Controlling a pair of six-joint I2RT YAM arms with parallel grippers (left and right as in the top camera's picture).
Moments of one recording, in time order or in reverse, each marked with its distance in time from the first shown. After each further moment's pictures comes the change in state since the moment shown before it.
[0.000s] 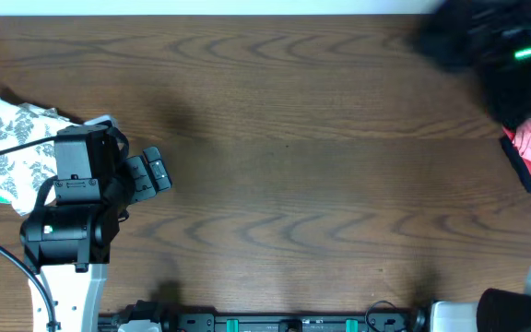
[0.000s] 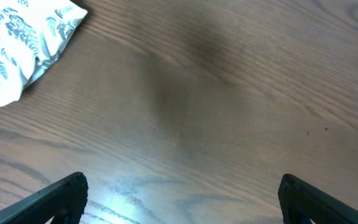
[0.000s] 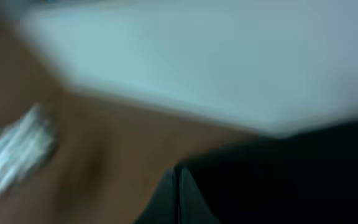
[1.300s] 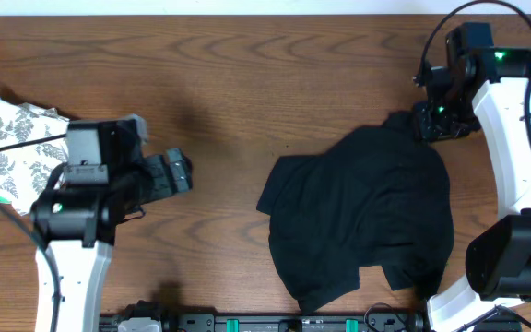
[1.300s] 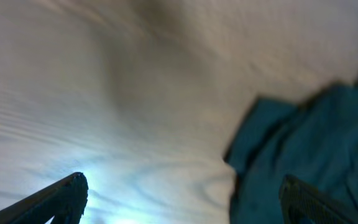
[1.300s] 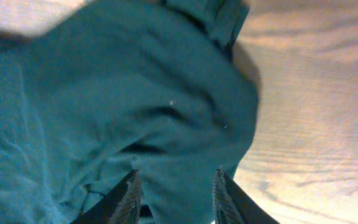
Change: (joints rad) left arm -0.022 0.079 -0.005 -0.028 0.272 0.000; right arm 0.130 0.236 -0.062 -0.645 0.768 -0.100
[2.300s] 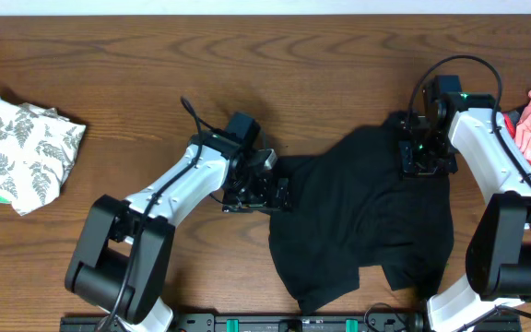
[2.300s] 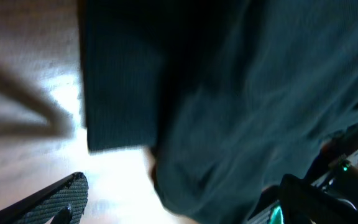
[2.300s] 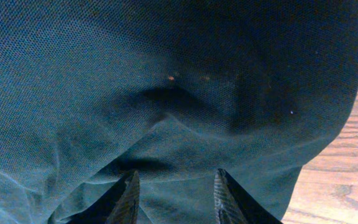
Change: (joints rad) left arm -0.454 0.682 -0.047 0.255 0.315 0.000; right arm 0.000 -0.001 -0.391 0.247 -0.007 0.141
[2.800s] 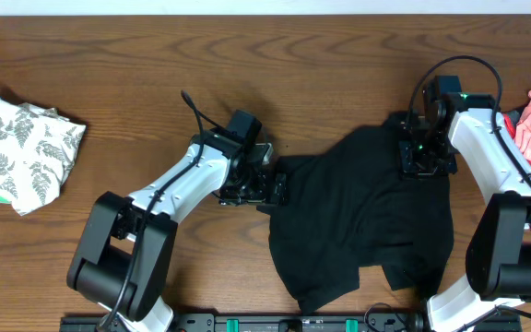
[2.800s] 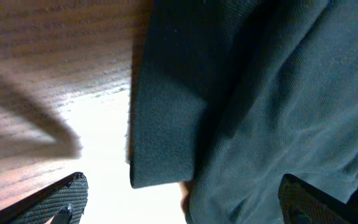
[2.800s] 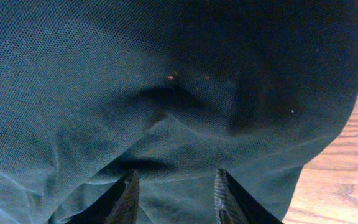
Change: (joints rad) left arm 0.000 0.016 0.000 0.065 -0.122 0.000; right arm 0.000 0.000 -0.003 0.001 0.000 0.006
